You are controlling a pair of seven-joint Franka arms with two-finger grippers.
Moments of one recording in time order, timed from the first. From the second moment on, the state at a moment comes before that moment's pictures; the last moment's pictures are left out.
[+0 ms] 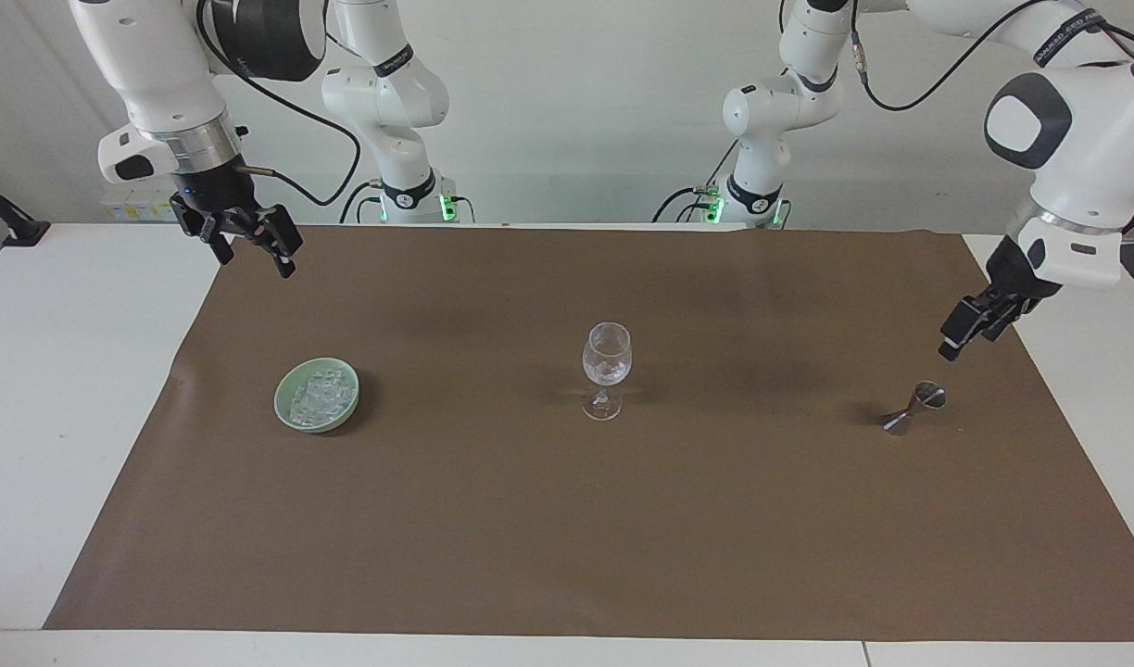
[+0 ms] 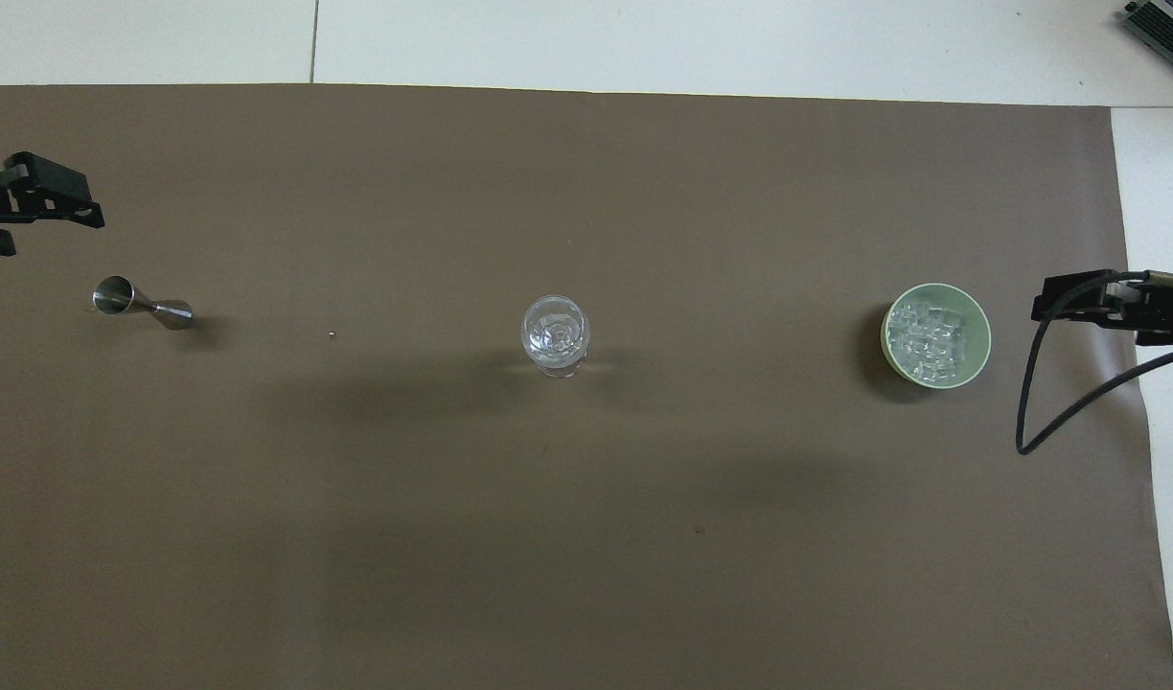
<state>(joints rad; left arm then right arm) 0.23 0.12 -0.25 -1.47 -0.01 1.70 -0.23 -0.09 -0.11 0.03 -1.79 0.00 1.79 0.18</state>
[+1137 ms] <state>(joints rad) -0.08 0.06 0.05 -1.40 0.01 1.53 -0.06 0.05 -0.12 -0.10 -1.72 0.00 1.62 0.17</state>
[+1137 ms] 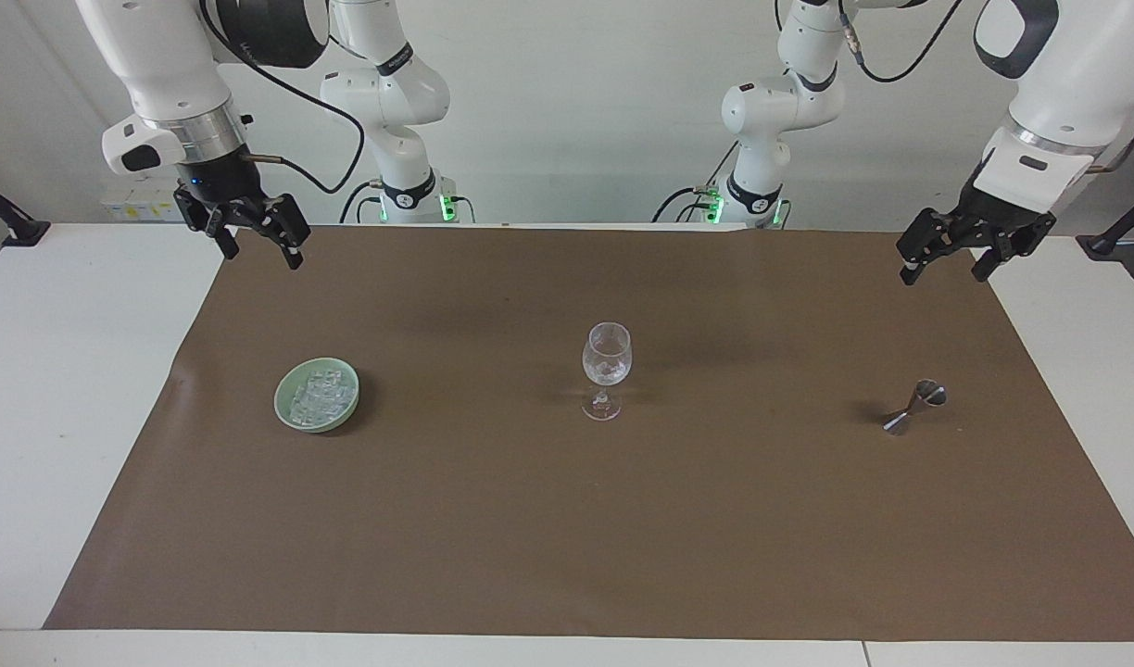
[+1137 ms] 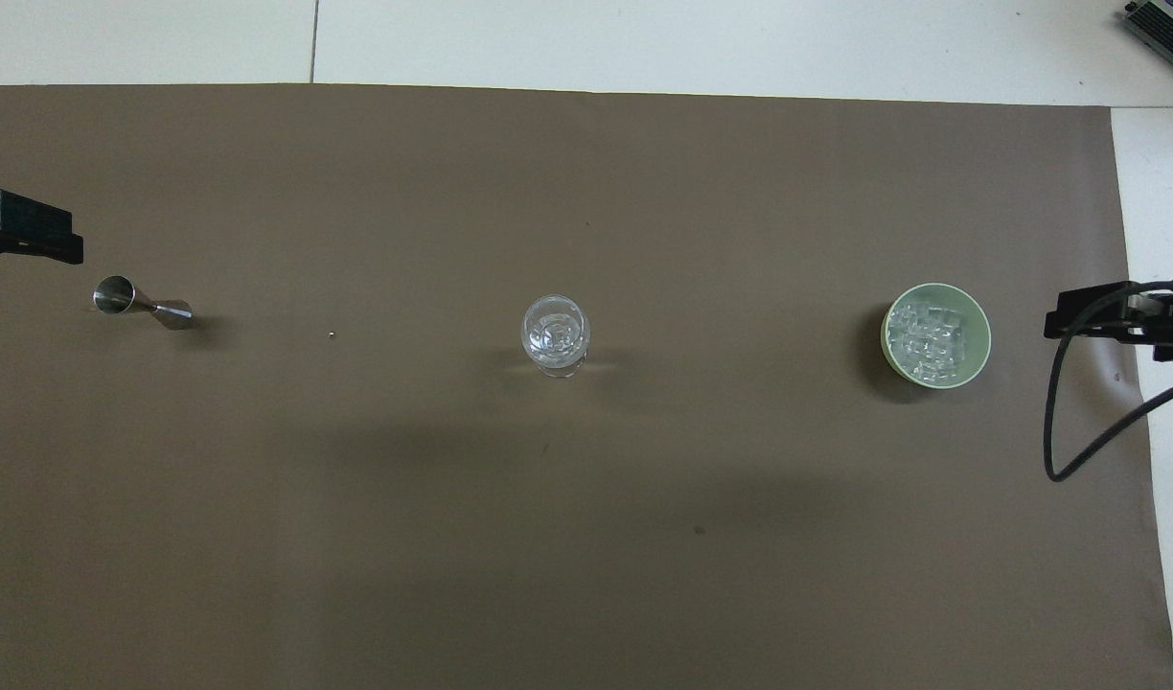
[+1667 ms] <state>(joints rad) -0.15 -0.02 0.15 -1.56 0.00 1.54 -0.05 0.05 -0.12 -0.10 -1.68 0.00 1.57 0.17</state>
